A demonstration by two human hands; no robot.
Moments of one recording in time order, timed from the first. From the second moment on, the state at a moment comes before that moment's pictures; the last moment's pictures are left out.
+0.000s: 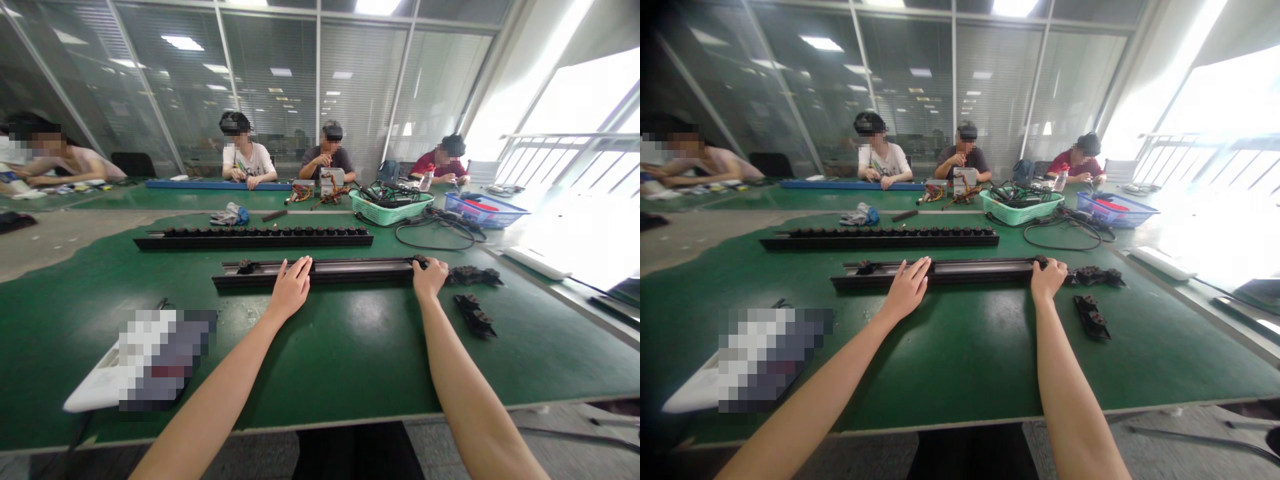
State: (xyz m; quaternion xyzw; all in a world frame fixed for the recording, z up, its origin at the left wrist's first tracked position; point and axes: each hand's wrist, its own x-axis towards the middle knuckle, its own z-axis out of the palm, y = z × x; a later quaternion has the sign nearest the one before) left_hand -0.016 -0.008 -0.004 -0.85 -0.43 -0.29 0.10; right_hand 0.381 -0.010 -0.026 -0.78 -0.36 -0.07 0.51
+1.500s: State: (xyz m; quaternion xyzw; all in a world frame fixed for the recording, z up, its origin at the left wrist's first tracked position) left_hand -0.018 -0.007 -0.008 -0.85 -0.43 -0.28 0.11; right_hand 0.416 -0.024 -0.016 -0.88 -0.19 -0.11 0.41
